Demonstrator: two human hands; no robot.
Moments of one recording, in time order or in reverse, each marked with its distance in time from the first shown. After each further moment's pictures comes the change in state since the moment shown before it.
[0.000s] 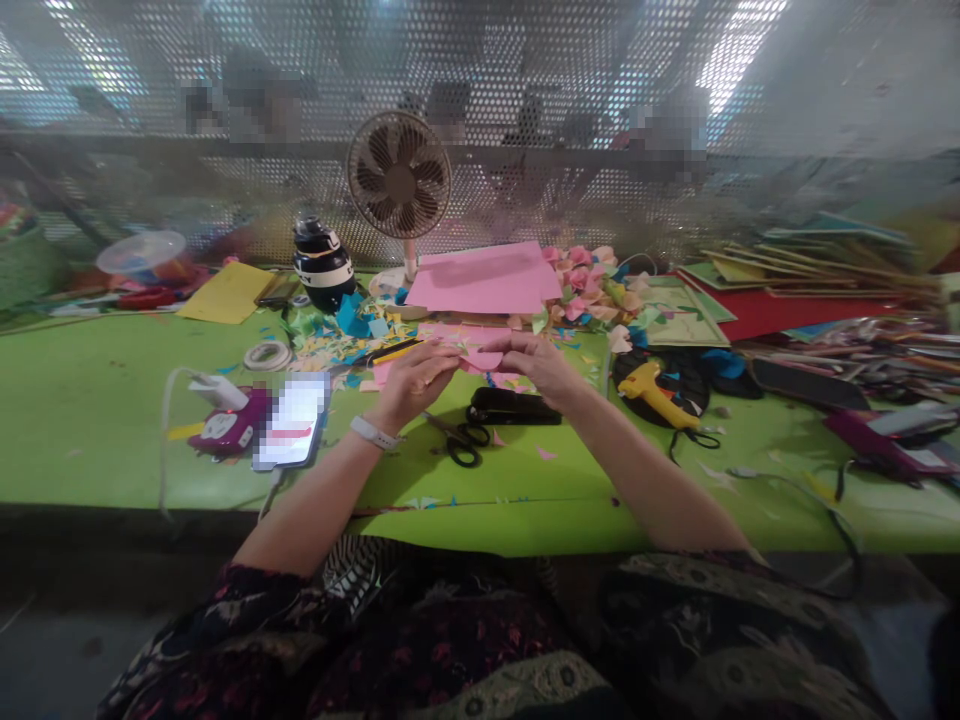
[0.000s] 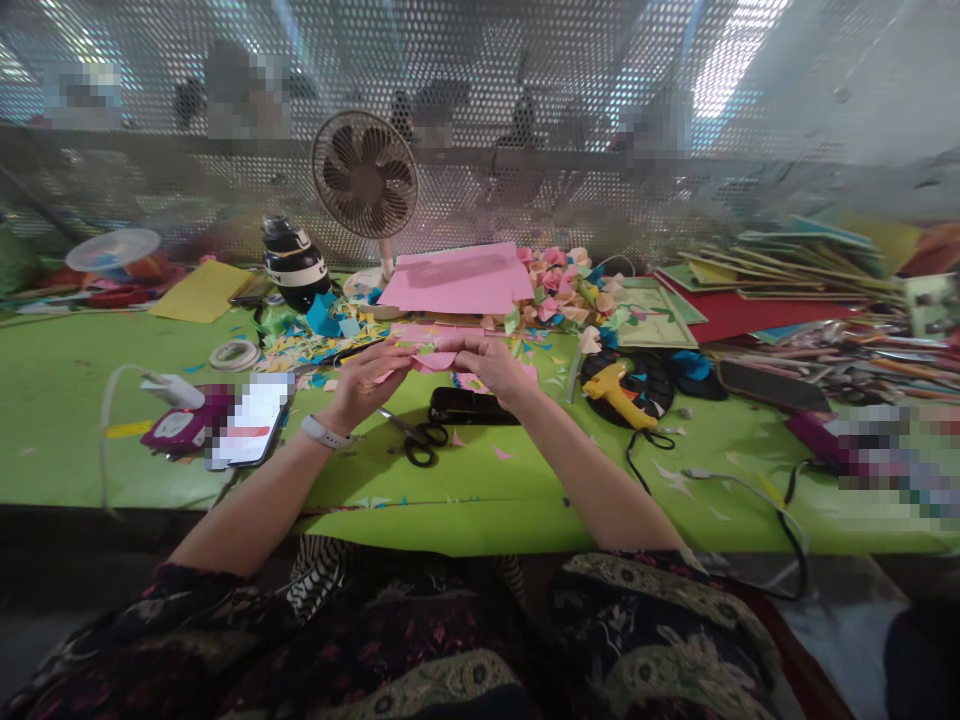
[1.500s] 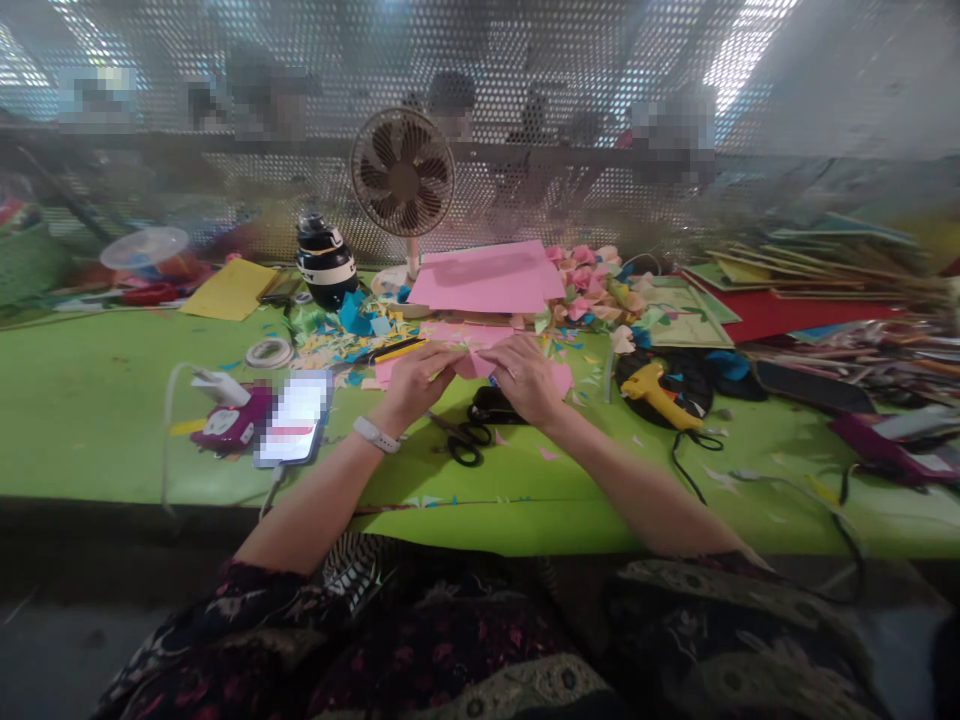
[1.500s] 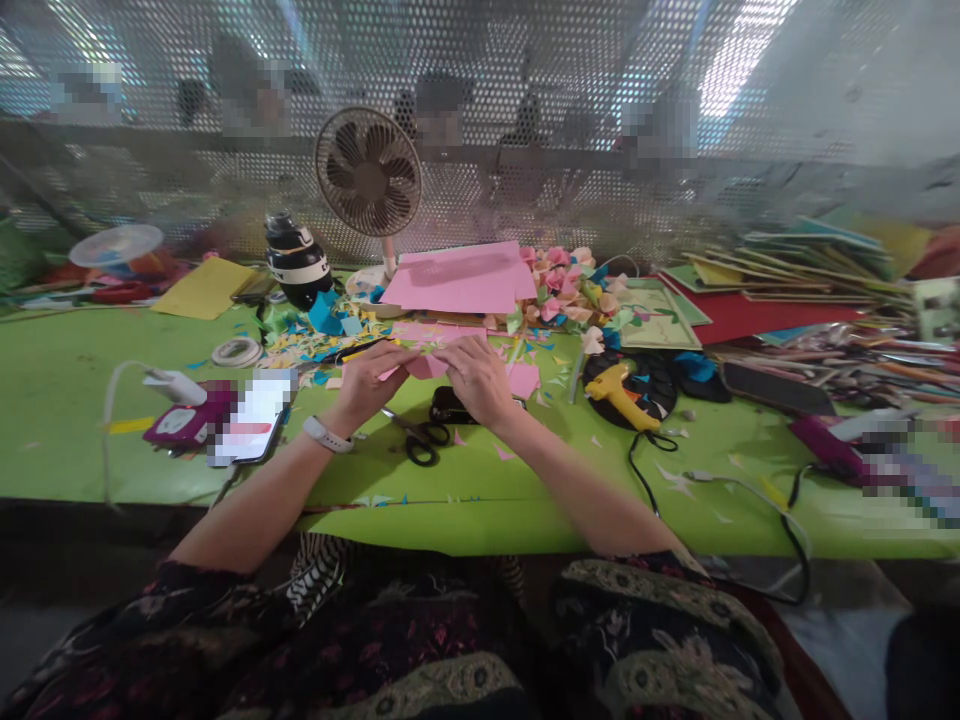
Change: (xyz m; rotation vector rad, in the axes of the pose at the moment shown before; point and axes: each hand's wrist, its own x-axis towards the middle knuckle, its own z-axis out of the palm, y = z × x) left_hand -0.003 -0.001 0.003 0.048 -0.071 -0.141; right_hand -0.009 0.023 0.007 -1.049 0.123 -0.772
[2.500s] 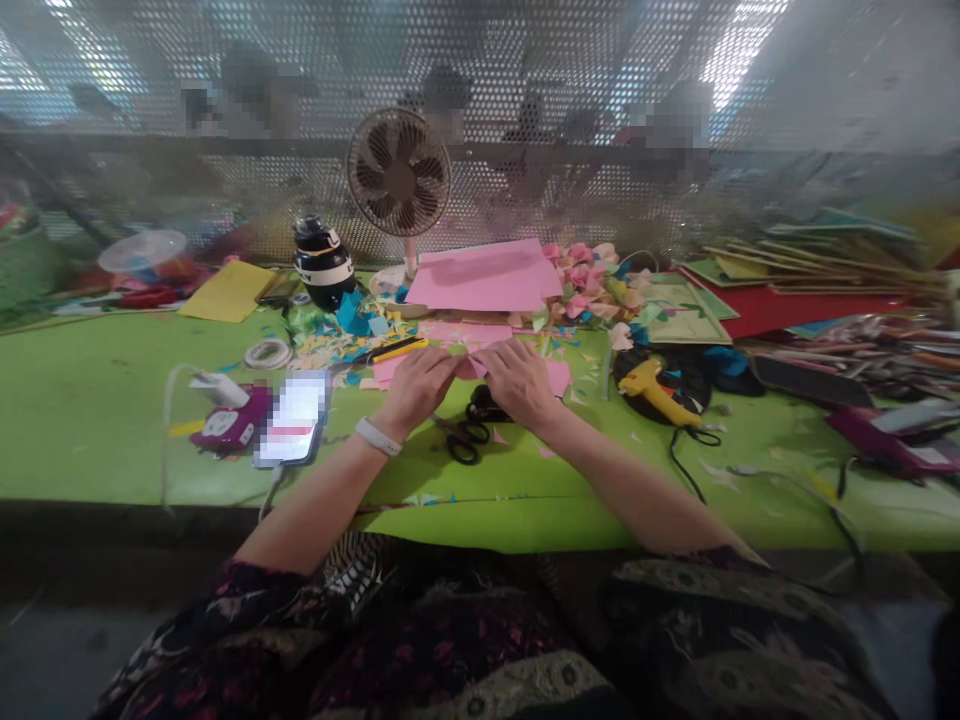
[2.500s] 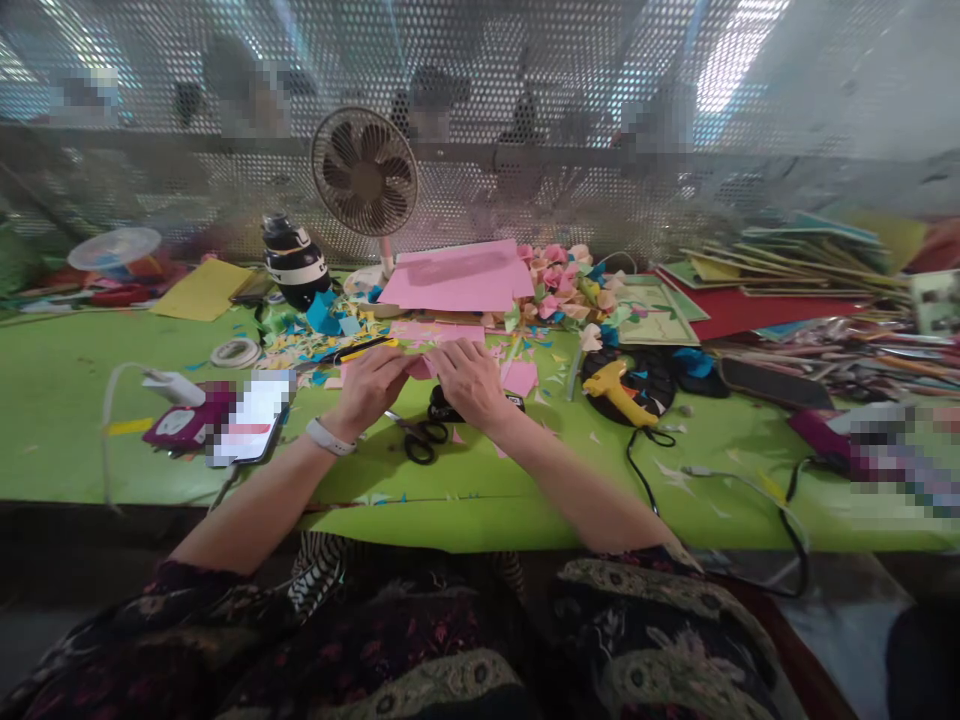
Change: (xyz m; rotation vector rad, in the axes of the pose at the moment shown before) left_hand 0.000 0.011 -0.003 0.340 -0.120 0.087; right_hand -0.002 -0.007 0.009 -0.323 -0.013 -0.106
